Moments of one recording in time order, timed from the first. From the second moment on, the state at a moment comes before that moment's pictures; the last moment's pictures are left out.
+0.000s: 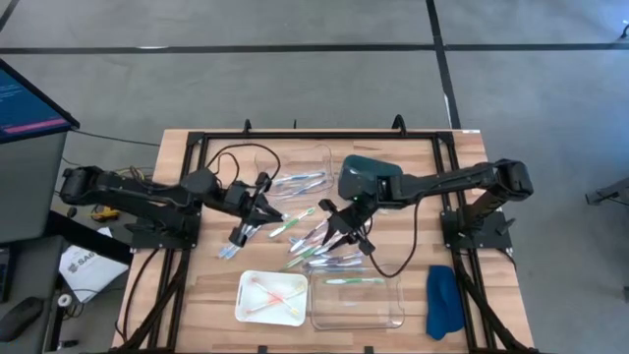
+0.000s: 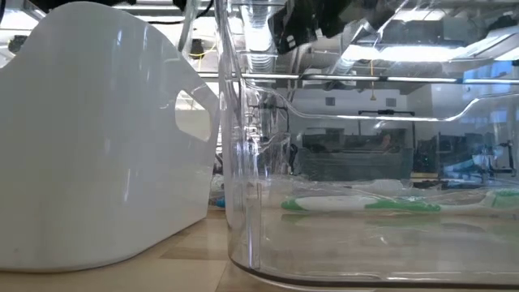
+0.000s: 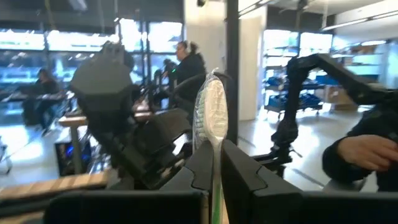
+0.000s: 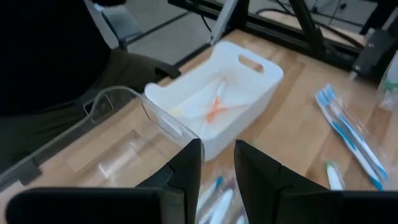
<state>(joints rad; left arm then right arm) -0.02 1.04 0.54 0.71 0.31 -0.03 0.02 1.60 1.13 -0.16 -0.61 -0.39</state>
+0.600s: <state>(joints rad) -0.11 1.16 0.54 0.87 0.36 -0.08 0.11 1.60 1.13 0.06 -0.60 -0.31</state>
